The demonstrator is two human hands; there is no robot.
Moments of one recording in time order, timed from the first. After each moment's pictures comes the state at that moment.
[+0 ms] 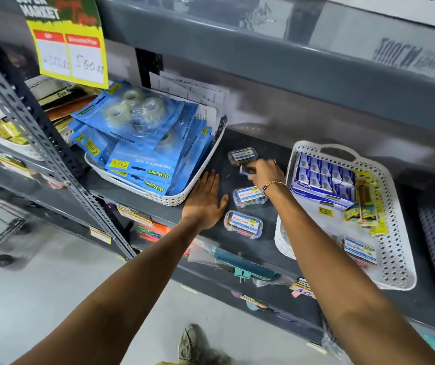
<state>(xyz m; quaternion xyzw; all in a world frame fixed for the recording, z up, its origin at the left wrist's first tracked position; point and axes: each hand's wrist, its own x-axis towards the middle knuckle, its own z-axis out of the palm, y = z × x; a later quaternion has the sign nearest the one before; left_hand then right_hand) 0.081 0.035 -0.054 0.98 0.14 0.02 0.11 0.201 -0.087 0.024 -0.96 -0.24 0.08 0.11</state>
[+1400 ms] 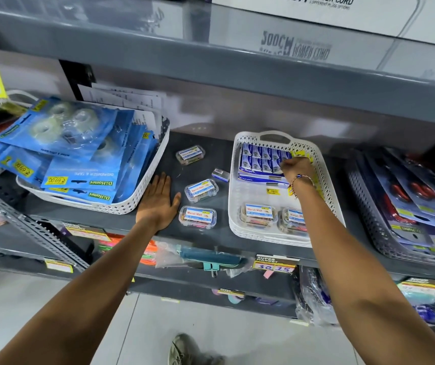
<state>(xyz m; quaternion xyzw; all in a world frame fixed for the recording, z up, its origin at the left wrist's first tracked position) 0.083 0.037 -0.058 0.99 0.13 0.00 0.10 0.217 -0.258 0.054 -0.92 0.13 -0.02 0.36</state>
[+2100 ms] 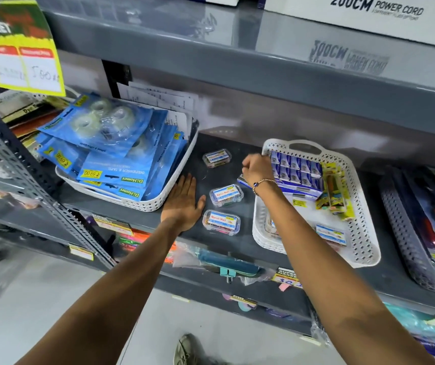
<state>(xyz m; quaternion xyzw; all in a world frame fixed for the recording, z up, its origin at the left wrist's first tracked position) 0.080 0.031 -0.052 0.99 0.13 0.02 0.10 0.190 -0.123 0.054 -0.96 -0.16 0.01 0.24</state>
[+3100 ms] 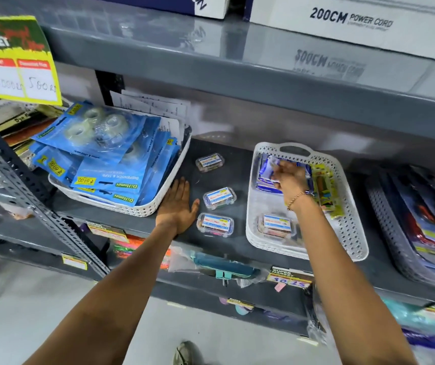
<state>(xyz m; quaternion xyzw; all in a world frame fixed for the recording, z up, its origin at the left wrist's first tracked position) 0.083 0.037 -0.055 0.99 0.13 -0.01 0.08 0.209 -0.197 0.042 -0.73 0.06 0.05 0.68</state>
